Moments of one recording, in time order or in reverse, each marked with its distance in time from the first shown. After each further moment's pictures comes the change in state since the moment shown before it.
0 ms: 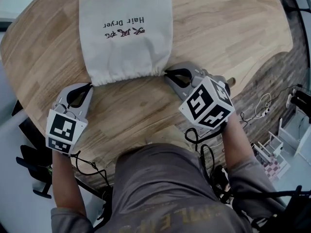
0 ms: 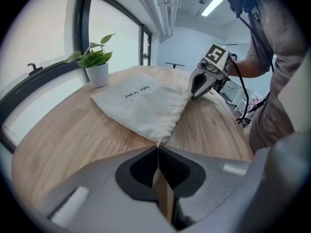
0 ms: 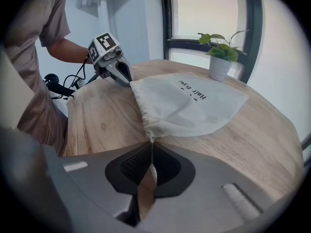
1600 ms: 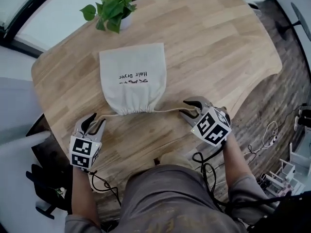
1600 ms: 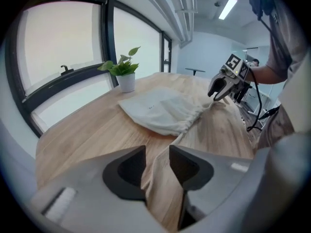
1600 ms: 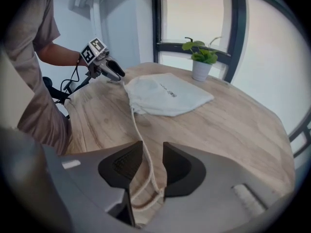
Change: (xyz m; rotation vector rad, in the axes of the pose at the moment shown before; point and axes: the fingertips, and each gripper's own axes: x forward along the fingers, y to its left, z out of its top) left arm -0.039 0.020 0.012 -0.150 -0.031 0.196; right arm -0.054 -0.031 -0.036 0.084 -0.012 -0.082
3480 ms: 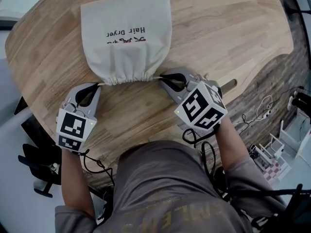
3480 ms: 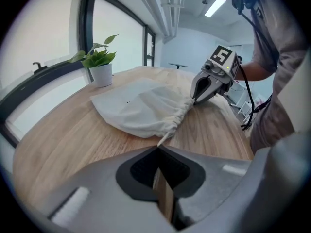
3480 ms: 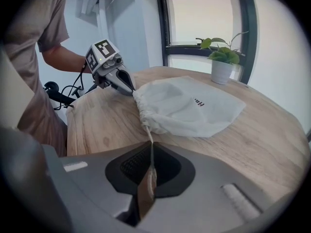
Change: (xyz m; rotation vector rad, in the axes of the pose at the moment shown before) left arm 0.043 -0.026 0.004 0.120 0.035 -0.171; right arm 0.056 0.039 0.052 -0.034 -0.078 0.106
